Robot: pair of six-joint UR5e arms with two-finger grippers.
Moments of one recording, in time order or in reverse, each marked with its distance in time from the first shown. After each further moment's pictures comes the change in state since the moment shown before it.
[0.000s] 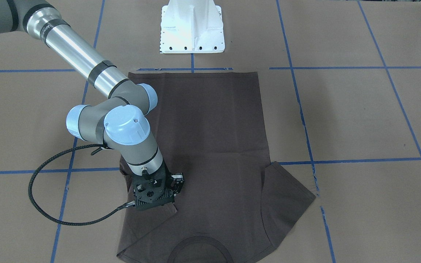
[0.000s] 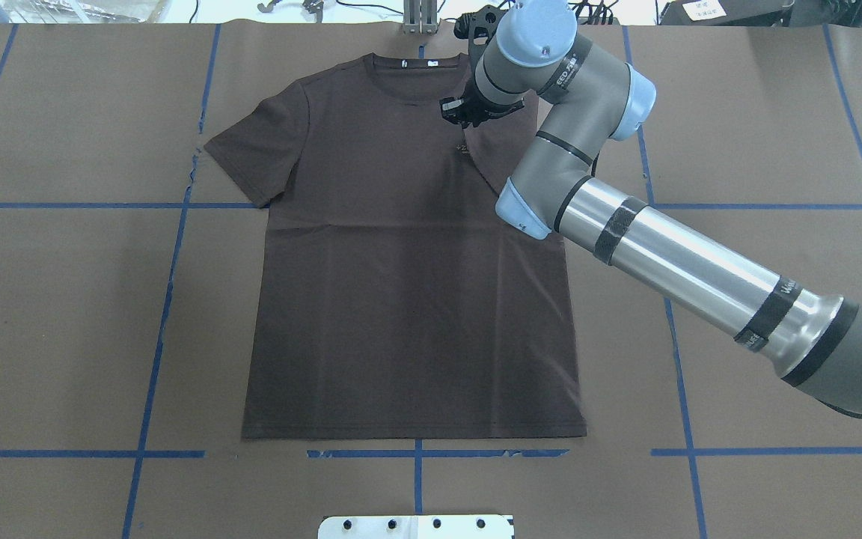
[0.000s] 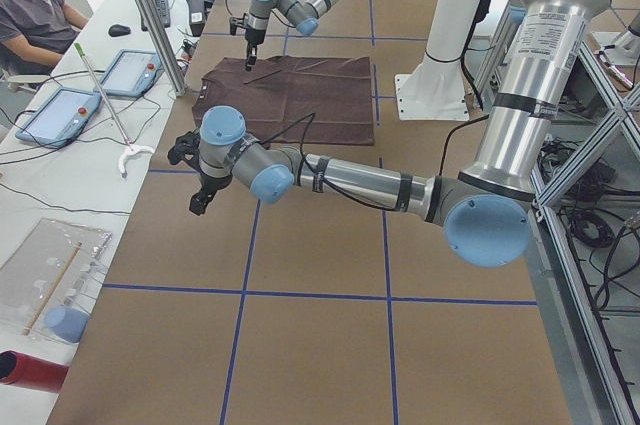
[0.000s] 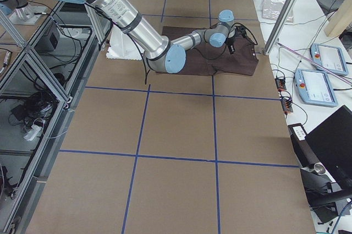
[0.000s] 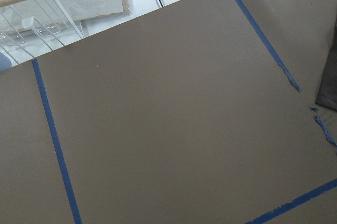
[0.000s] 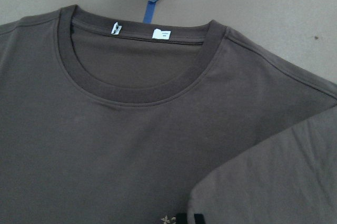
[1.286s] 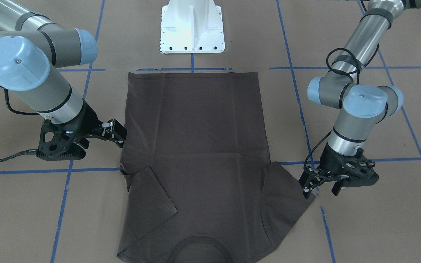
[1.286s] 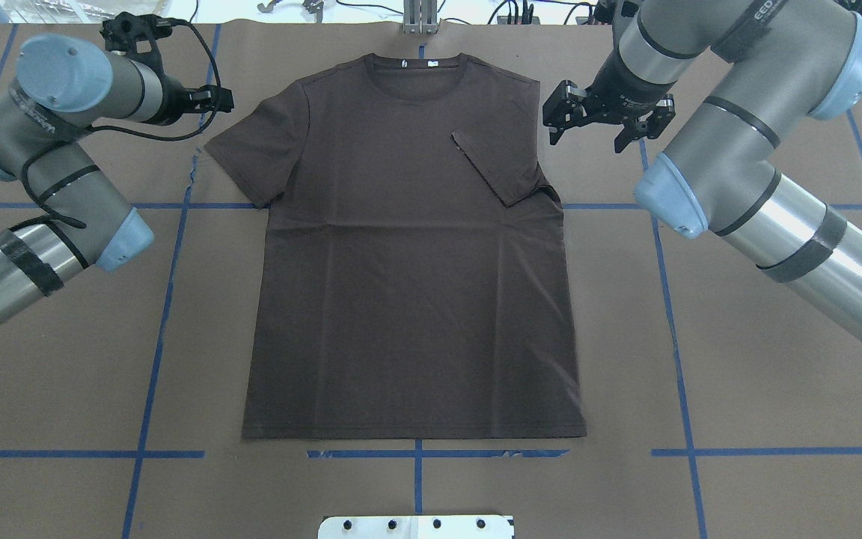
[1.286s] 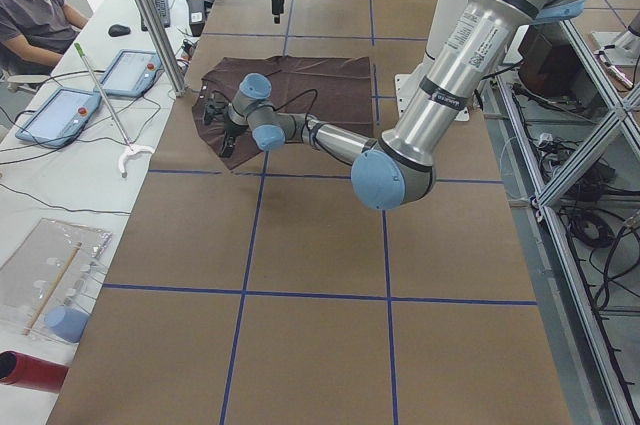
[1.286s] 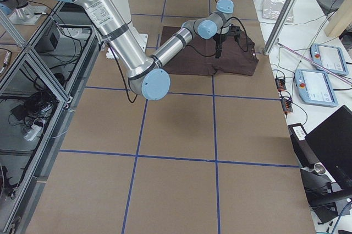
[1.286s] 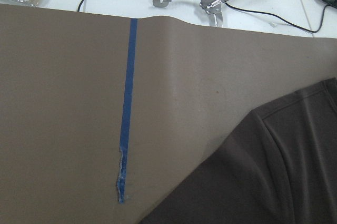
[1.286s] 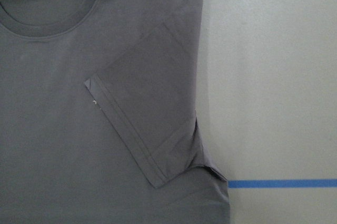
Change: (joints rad) left arm 0.496 -0.312 0.274 -0.254 0.563 -0.906; right arm 0.160 -0.340 0.696 -0.603 0.339 0.061
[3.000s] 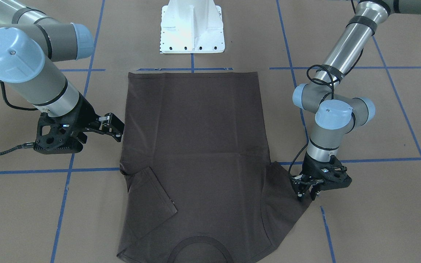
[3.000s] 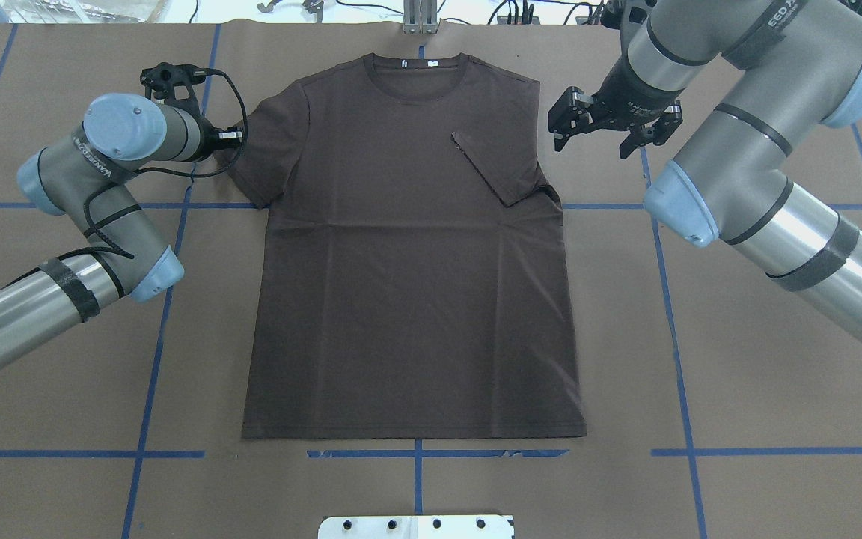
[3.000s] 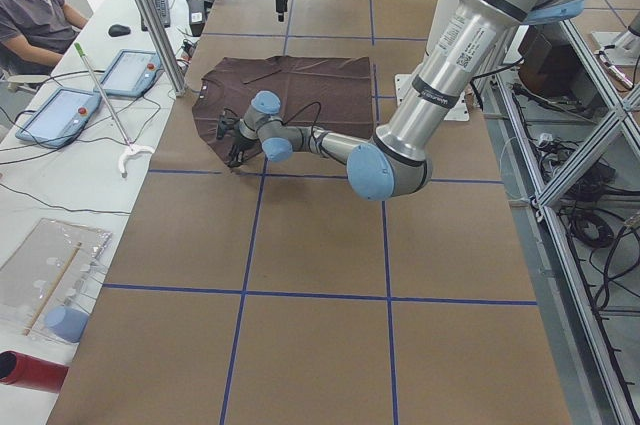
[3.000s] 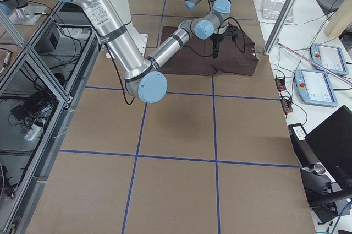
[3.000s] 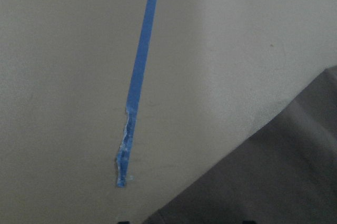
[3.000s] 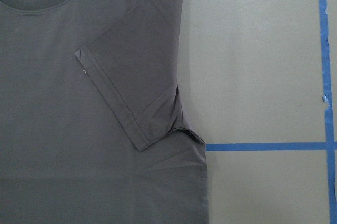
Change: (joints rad) left arm 0.075 -0.035 0.115 -0.042 0.069 -0.035; right arm -0.004 -0.016 0.018 -0.003 0.001 -0.003
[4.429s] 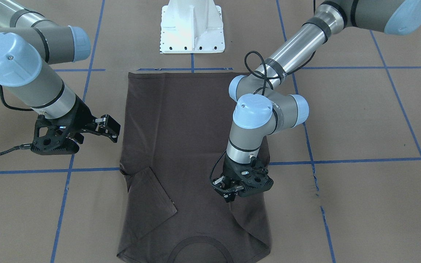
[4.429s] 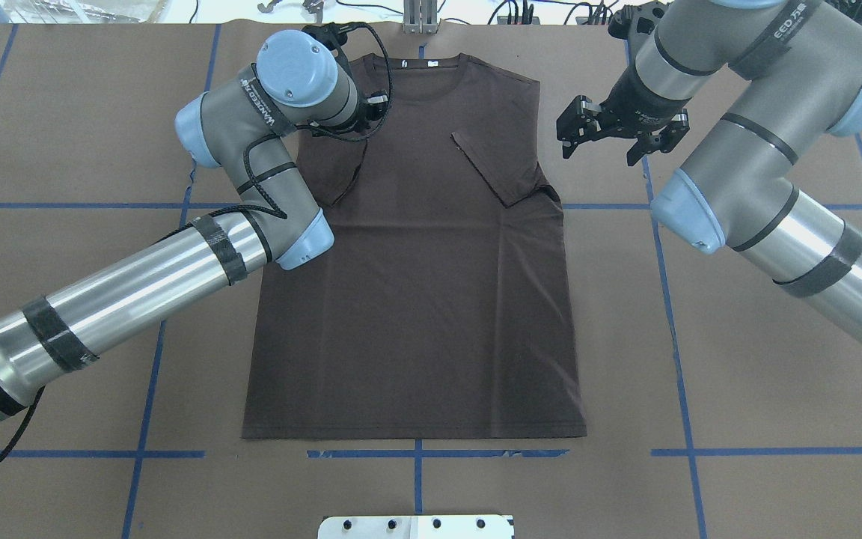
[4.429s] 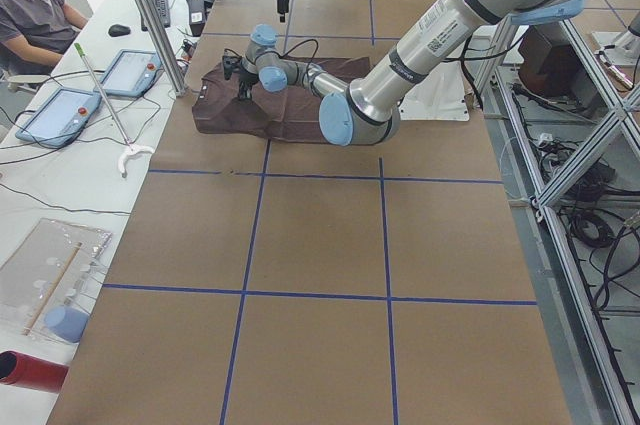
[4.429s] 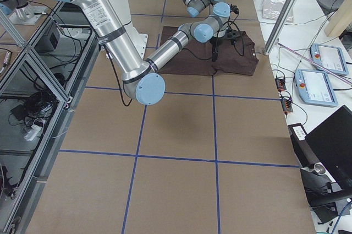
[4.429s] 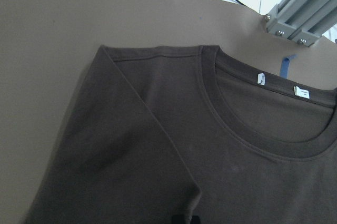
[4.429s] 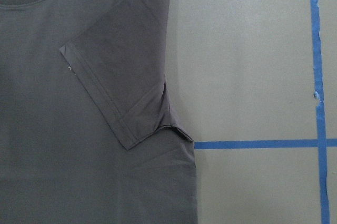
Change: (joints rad) left arm 0.084 -0.364 0.126 0.173 -0.059 -0.280; right arm -0.001 -0.027 0.001 0.013 0.000 -0.001
